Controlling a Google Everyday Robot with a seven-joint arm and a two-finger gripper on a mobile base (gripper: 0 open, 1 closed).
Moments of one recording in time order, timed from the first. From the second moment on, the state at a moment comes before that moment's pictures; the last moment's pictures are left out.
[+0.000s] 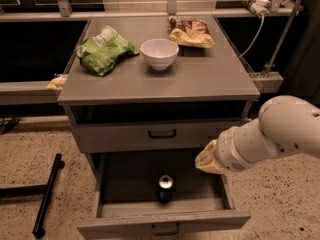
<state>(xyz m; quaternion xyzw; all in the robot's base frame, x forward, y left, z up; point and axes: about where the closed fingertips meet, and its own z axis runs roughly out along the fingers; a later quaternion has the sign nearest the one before) 0.454 -0.131 0.727 -0.61 0.74 0.10 0.26</state>
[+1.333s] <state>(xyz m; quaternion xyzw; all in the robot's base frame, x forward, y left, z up) 0.500 -0.142 0.575 -0.59 0.73 0.16 0.31</state>
